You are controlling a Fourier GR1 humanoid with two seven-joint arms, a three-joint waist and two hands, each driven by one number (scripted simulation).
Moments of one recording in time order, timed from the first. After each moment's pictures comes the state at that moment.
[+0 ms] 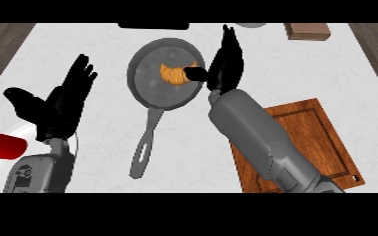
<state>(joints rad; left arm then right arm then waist) -0.21 0.15 0.08 -1.56 0.09 0.06 0.24 -0.92 -0.01 0.49 -0.76 0.65 -0.96 0.86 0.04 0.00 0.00</state>
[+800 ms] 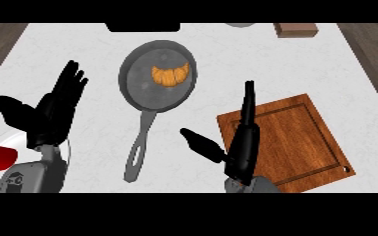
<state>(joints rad) -0.16 0.16 0.12 -1.56 0.11 0.05 0.22 -0.25 -0.06 0.67 -1.55 0.72 -1.07 0.70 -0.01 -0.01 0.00</state>
